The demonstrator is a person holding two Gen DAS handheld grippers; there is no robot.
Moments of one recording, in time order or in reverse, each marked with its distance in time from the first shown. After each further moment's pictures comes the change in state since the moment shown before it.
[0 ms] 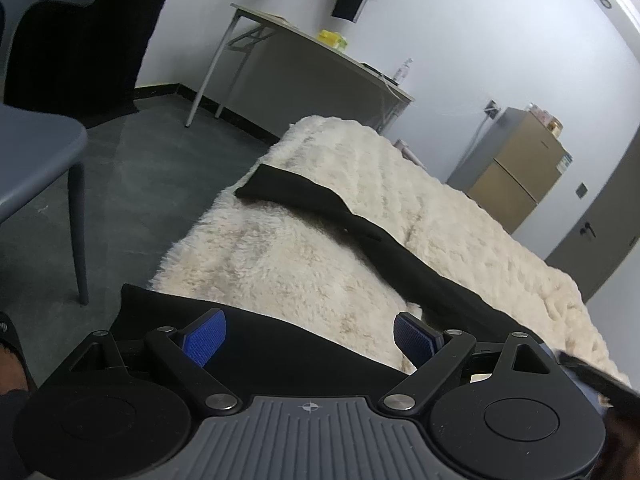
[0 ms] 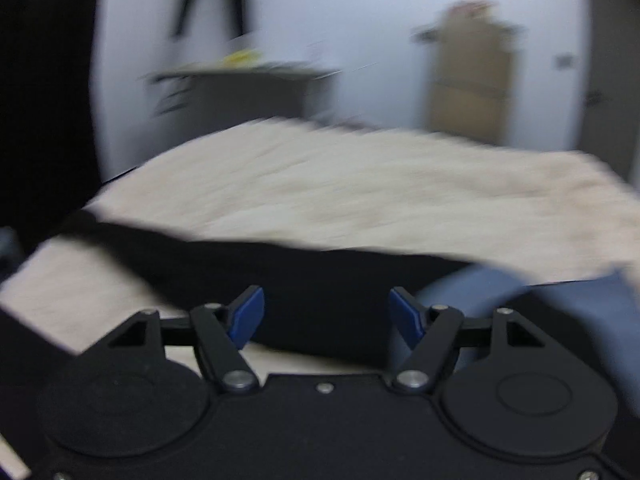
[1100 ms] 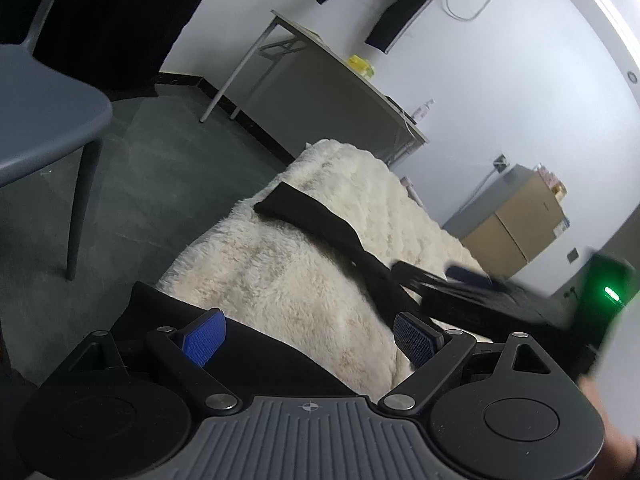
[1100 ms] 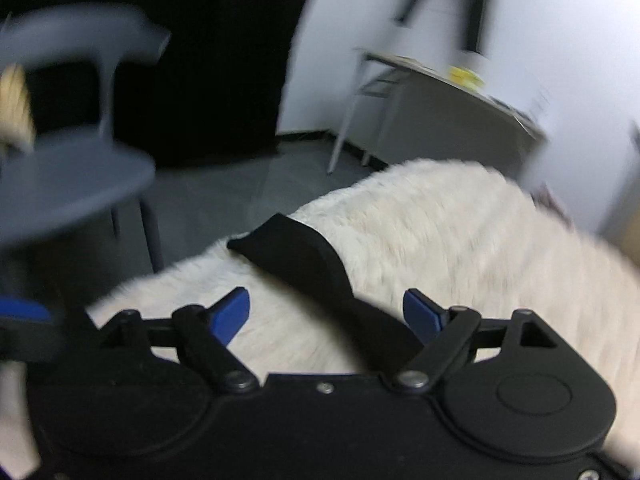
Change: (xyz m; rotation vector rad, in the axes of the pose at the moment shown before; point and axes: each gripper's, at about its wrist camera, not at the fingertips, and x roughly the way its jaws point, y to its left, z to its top) left arm -0.004 0.027 0.006 -0.191 -0.064 -0.052; right arm 0.059 0.227 0.091 -0.590 -0.025 0.299
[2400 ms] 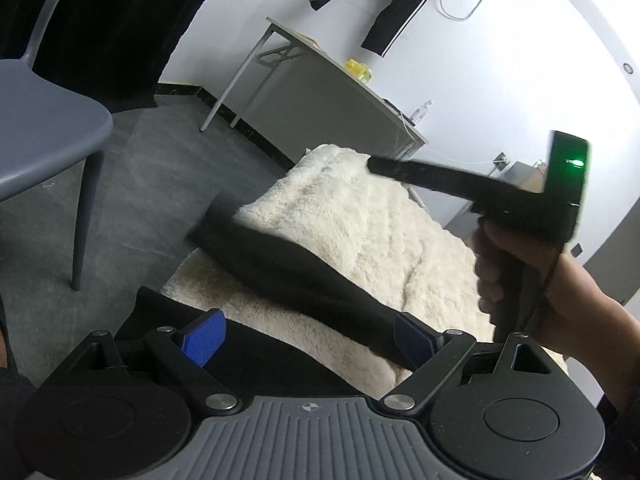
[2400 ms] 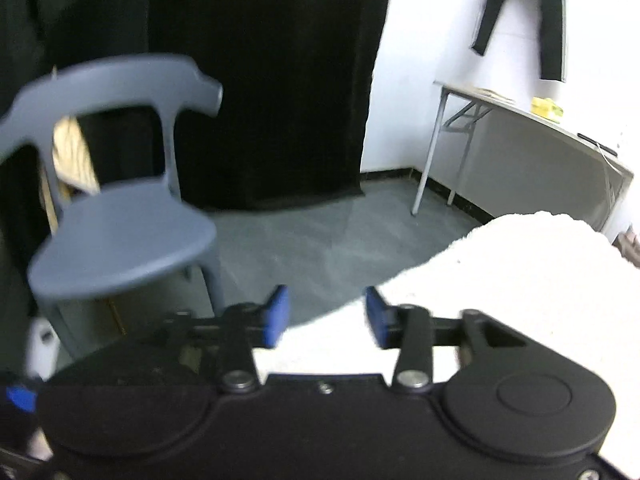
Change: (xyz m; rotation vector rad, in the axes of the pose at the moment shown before) left arm -0.002 -0.008 -0.004 0.038 -0.019 0.021; right arm -0.006 -0.049 0.024 0.141 -0.124 0.281
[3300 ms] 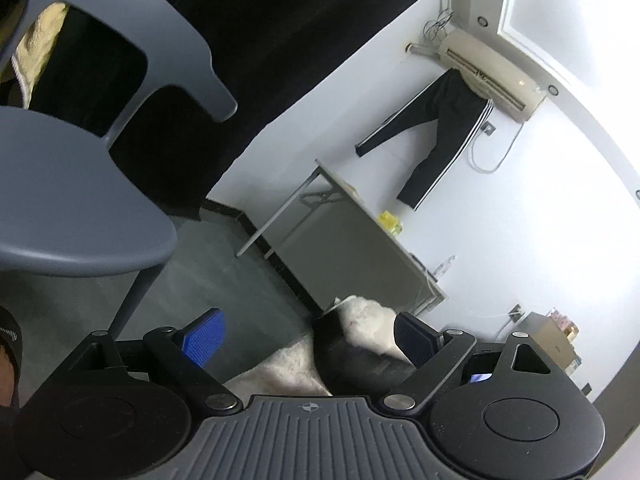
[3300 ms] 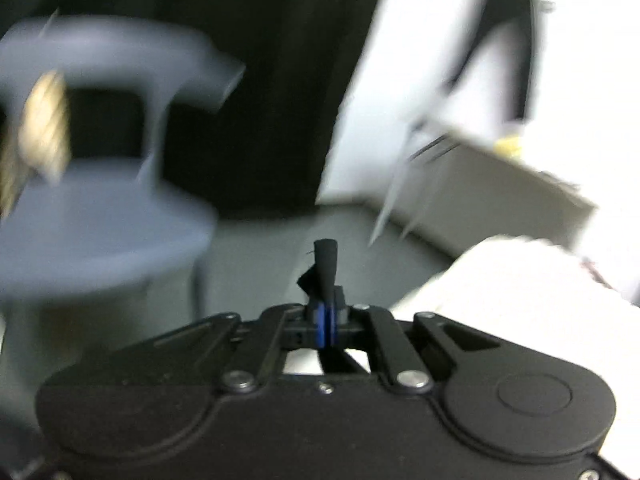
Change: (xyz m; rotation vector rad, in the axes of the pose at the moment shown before) left arm -0.070 0.028 0.000 -0.176 -0.470 0.055; right arm 0.037 0.125 -0.029 0.020 -0.218 -0.242
